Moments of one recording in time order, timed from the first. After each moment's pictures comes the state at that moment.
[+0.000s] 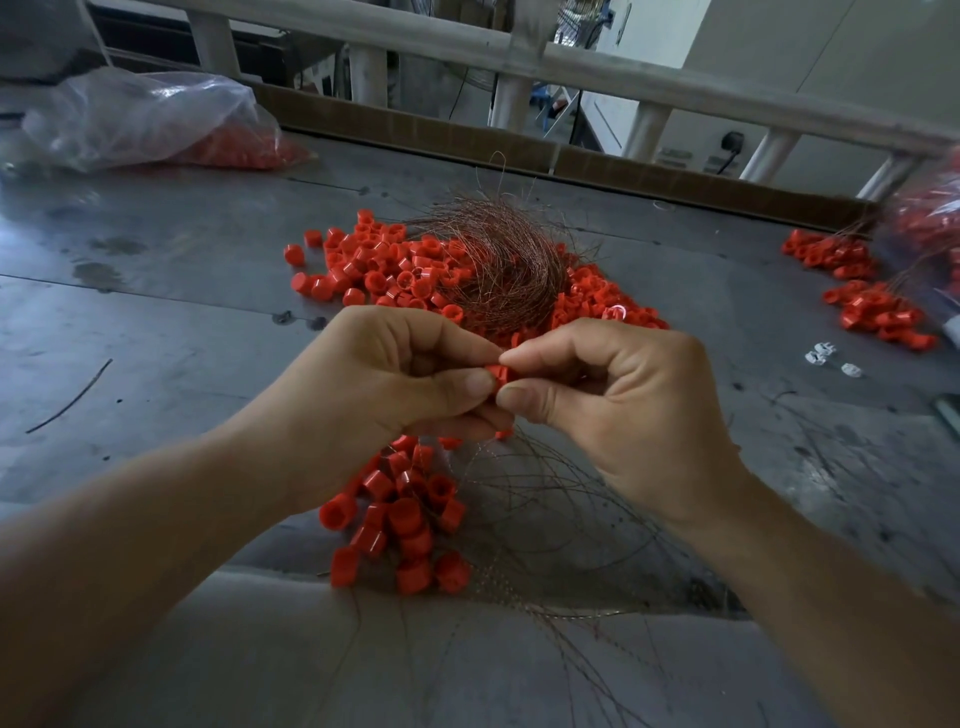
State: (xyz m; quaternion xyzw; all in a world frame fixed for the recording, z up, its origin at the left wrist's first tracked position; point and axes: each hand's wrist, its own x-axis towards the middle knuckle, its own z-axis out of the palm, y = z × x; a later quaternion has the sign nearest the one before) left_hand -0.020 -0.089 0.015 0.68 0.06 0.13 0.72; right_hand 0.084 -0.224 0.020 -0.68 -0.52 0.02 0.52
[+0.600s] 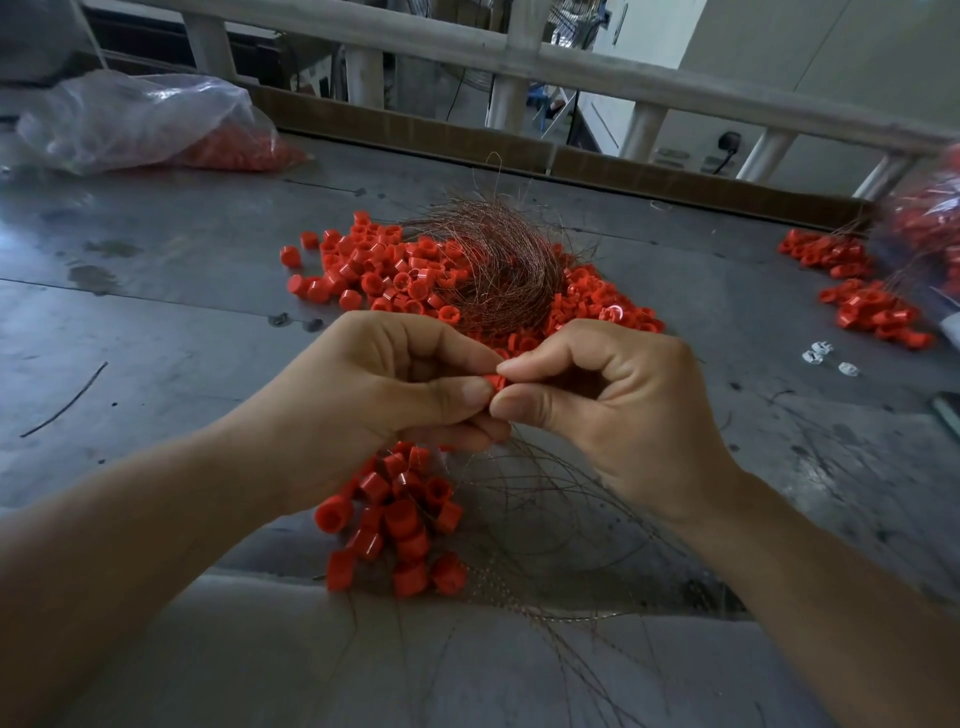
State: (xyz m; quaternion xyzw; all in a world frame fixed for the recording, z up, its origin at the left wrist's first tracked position) left_hand -0.021 -0.087 0.015 0.67 0.05 0.10 0.74; right_hand 0.087 -0.222 0.018 -0.64 -0.56 0.02 0.53
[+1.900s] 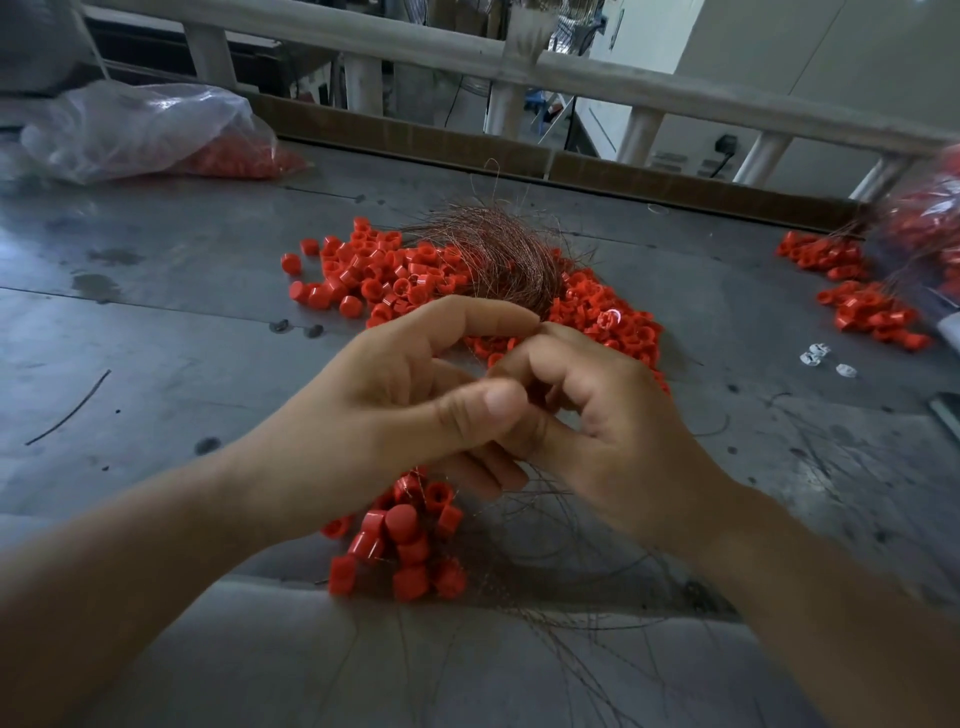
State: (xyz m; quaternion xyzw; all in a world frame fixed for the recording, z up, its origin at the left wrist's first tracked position) left_hand -0.031 -0.096 0.022 0.68 -0.03 0.09 0.72; right_hand 0.076 -0.227 0.027 -0.66 -0.60 0.08 0.44
